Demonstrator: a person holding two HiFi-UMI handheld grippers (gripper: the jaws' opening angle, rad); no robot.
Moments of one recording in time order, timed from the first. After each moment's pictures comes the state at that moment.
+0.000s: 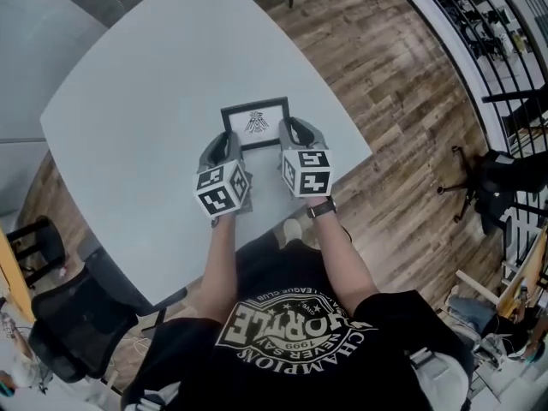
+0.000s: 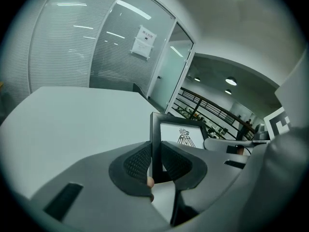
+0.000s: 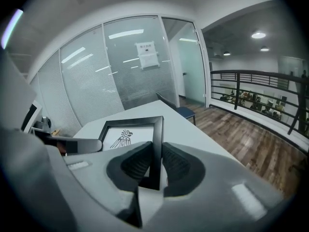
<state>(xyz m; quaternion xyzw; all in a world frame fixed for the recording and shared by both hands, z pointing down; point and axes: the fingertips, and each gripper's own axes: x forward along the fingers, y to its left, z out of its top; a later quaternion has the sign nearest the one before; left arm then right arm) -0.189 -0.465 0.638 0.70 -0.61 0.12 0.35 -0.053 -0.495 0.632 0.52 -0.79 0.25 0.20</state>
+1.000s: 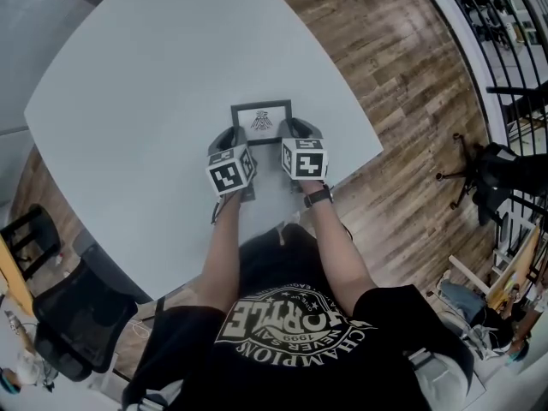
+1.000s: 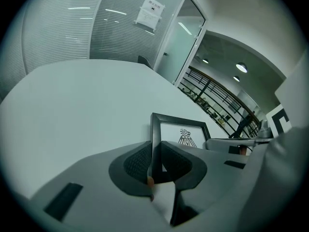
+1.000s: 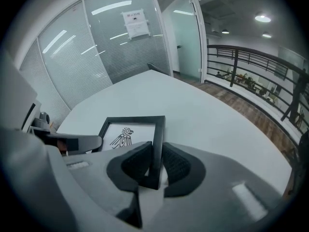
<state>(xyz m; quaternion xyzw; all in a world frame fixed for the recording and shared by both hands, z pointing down) -0.195 -0.475 0.767 0.67 -0.58 0.20 0.43 -0.061 -0.497 0.763 0.50 -0.73 0.34 0.30</state>
